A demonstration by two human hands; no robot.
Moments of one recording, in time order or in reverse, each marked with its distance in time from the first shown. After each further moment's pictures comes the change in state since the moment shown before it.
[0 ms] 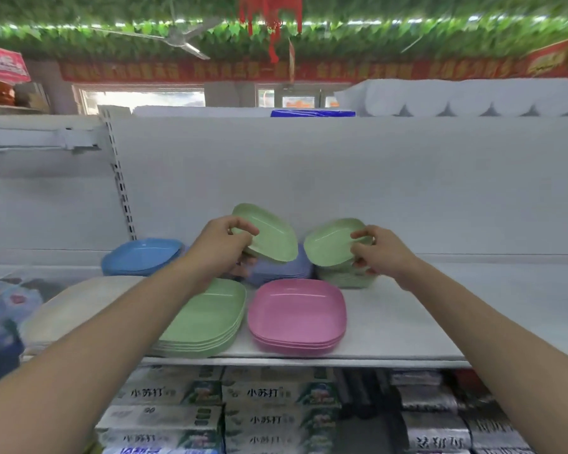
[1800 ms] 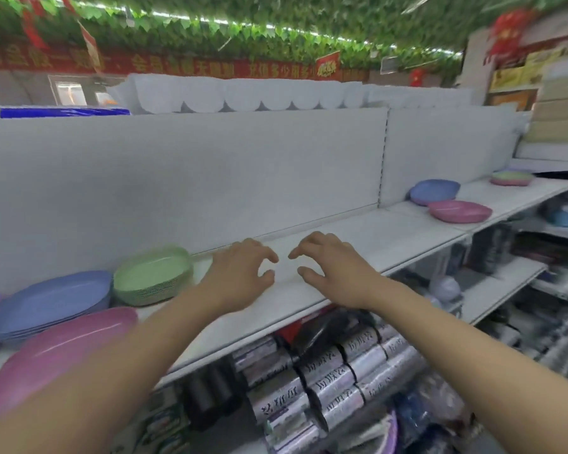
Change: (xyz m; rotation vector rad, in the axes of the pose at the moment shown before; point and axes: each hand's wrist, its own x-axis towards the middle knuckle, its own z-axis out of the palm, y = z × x) left_hand -0.019 0.043 0.285 0.778 -0.476 0.835; right_hand -0.133 0.105 -0.176 -0.839 0.181 -0.241
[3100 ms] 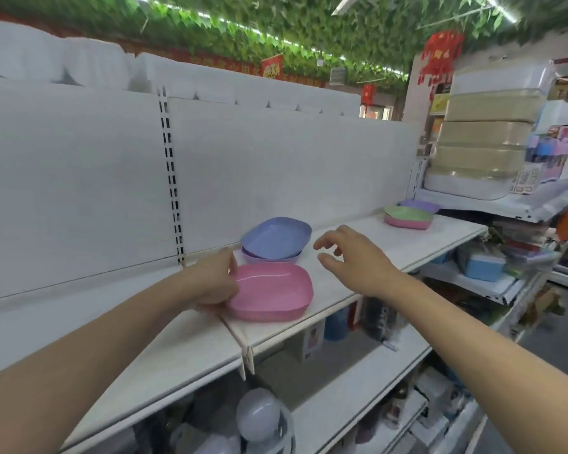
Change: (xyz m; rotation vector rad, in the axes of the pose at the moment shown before) left_hand 0.452 0.347 0.214 -0.344 -0.326 -0.364; right_hand 0.005 0.640 -0.137 0.011 0.075 0.285
